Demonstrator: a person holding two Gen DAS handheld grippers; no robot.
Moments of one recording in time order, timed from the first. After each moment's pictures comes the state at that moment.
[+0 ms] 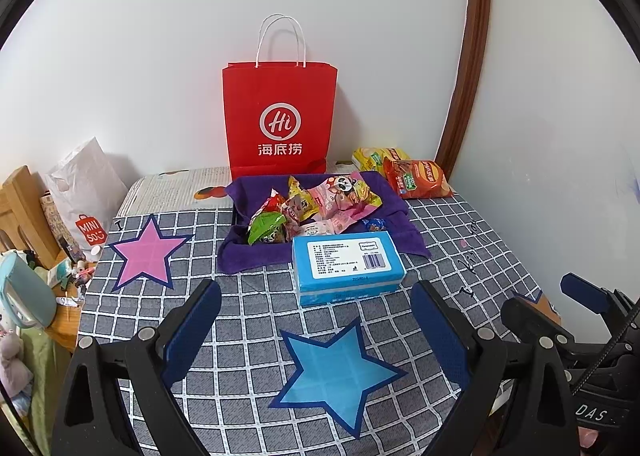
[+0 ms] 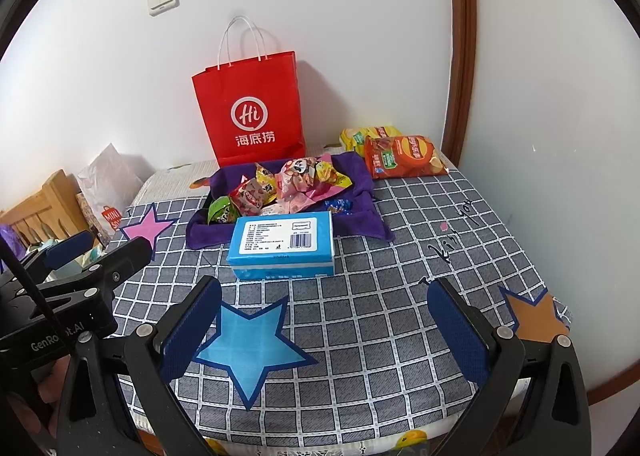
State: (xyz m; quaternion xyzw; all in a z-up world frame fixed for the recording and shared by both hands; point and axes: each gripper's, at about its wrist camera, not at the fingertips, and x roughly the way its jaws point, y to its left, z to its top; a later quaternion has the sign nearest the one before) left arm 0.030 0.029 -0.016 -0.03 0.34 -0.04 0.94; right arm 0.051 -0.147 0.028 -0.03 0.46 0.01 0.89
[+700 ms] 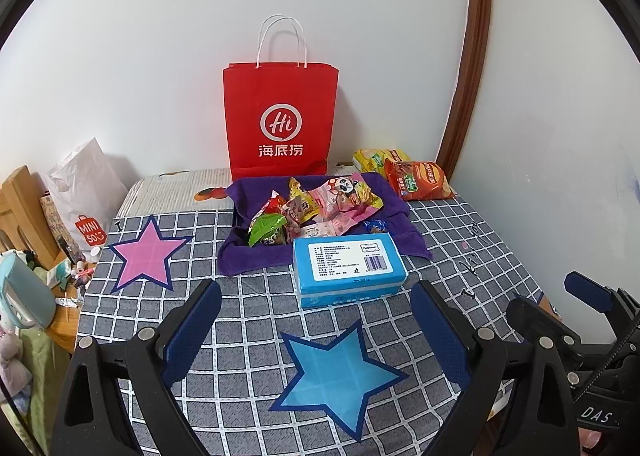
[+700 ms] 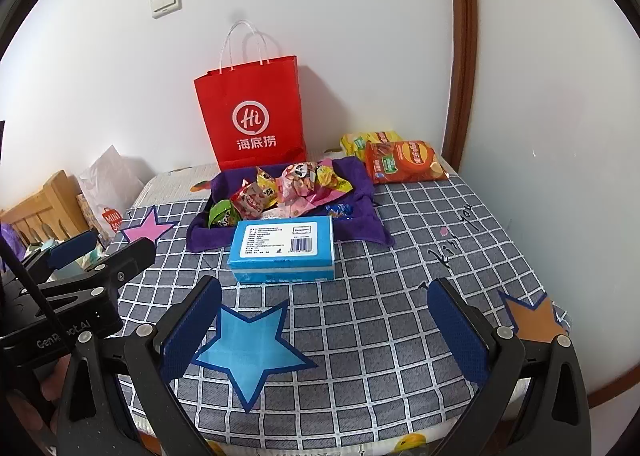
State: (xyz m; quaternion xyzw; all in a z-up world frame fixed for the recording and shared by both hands) left arm 0.033 0.031 -0.018 -0.03 0.33 -0.04 0.94; right arm 0.051 -0.145 0.032 -0.04 0.45 0.02 0.89
